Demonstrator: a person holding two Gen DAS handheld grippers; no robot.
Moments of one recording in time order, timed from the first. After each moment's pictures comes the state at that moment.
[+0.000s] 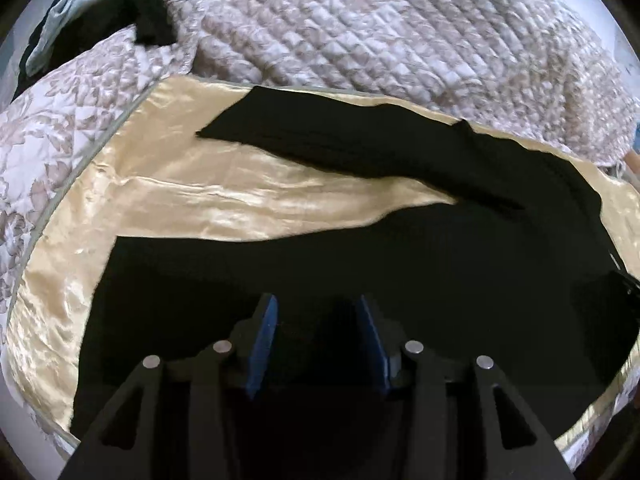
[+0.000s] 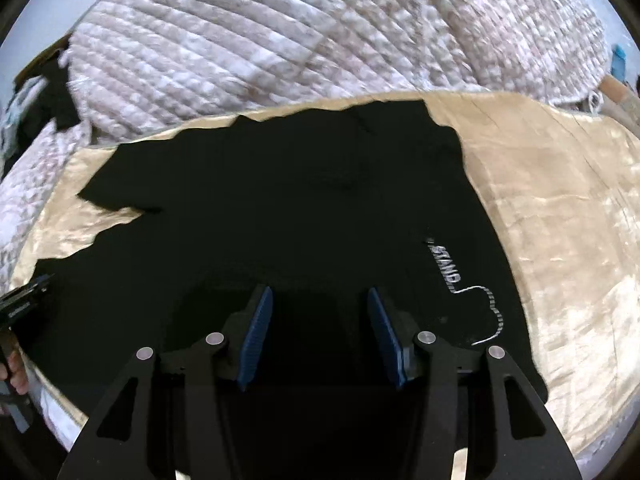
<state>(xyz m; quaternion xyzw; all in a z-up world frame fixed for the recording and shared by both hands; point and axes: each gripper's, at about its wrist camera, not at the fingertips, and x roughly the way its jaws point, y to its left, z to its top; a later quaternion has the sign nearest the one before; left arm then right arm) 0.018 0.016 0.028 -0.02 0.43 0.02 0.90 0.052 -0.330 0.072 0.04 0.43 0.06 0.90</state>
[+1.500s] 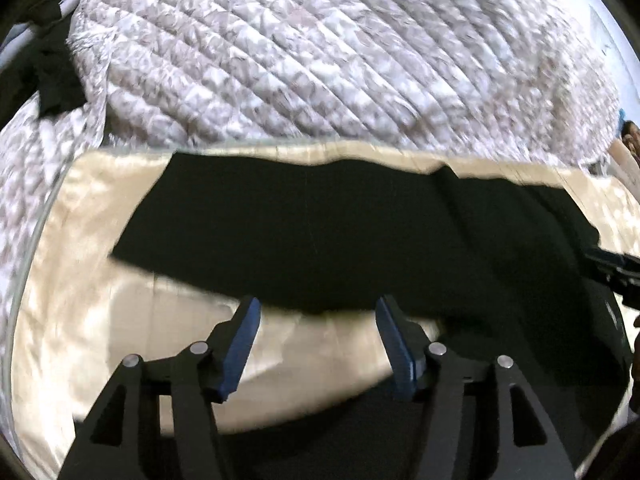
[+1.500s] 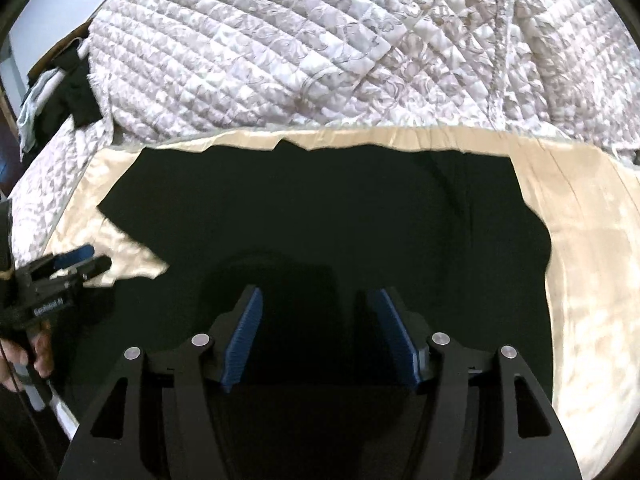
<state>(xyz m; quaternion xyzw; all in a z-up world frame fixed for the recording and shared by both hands) 0.159 -0.005 0.057 0.01 0.43 -0.05 0.90 0.168 -0.312 0.099 0.03 0.46 0.12 0.88</state>
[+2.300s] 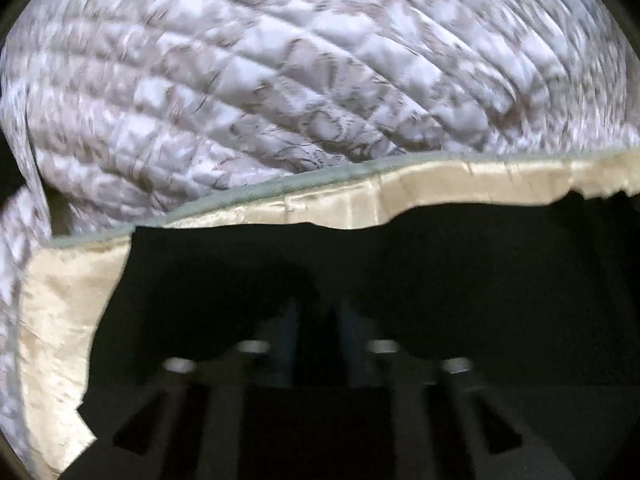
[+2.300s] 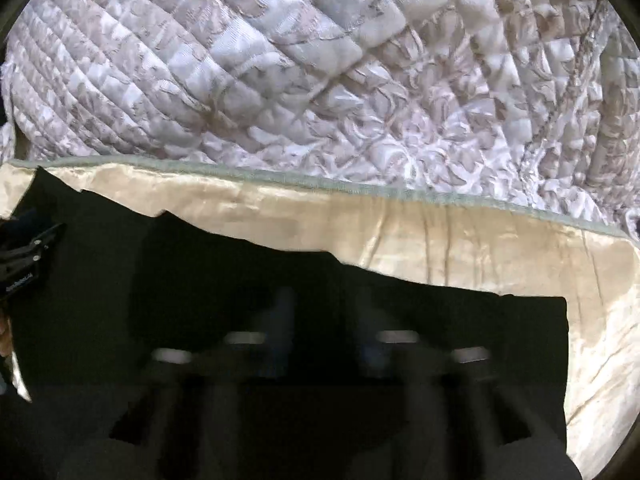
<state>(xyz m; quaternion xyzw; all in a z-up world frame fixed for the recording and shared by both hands) 0.307 -0.030 0.010 0.14 0.46 0.01 0.88 0.323 -0.293 0.050 -0.04 0.50 0.06 0.86</state>
